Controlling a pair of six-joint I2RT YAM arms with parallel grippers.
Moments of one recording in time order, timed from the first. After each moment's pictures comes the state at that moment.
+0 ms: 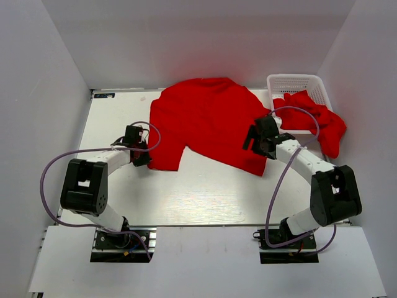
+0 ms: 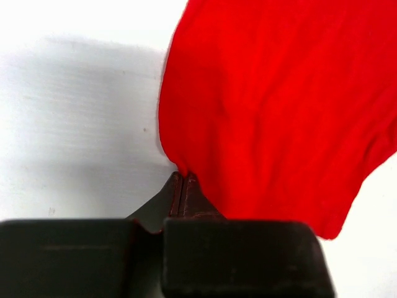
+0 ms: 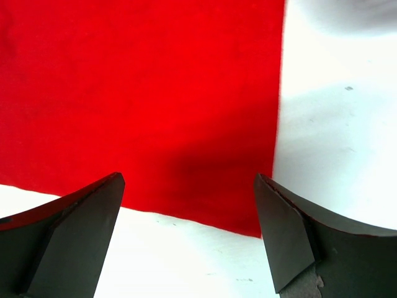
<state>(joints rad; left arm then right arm) -0.16 1.58 0.81 -0.26 0.00 -0.41 0.35 1.48 0.95 -0.42 0.22 0.57</state>
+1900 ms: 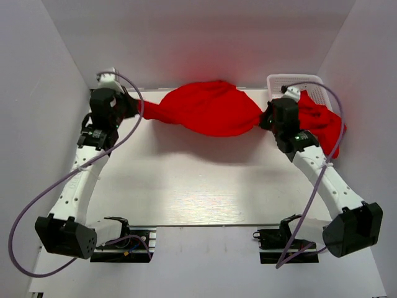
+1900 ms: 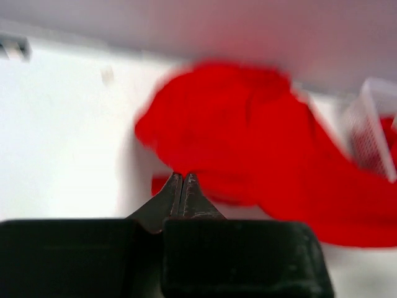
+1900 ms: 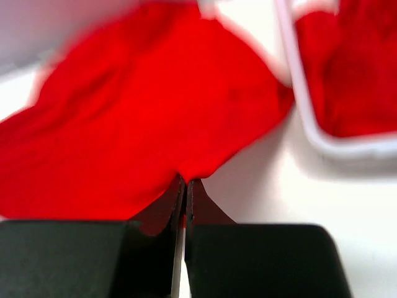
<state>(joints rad) -0.16 1.20 1.18 -0.29 -0.01 -0.35 0.35 1.22 1.05 -0.31 0.25 0.46</state>
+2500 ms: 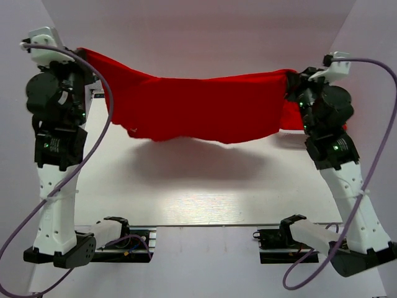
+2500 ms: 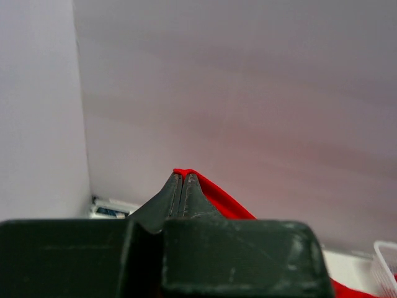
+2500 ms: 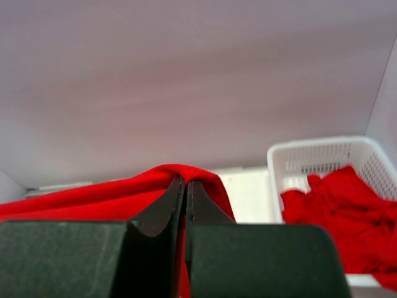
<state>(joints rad) -0.16 1.15 1.77 -0.35 -0.31 -0.11 0.35 1.06 1.42 -0.23 0.28 0.20</state>
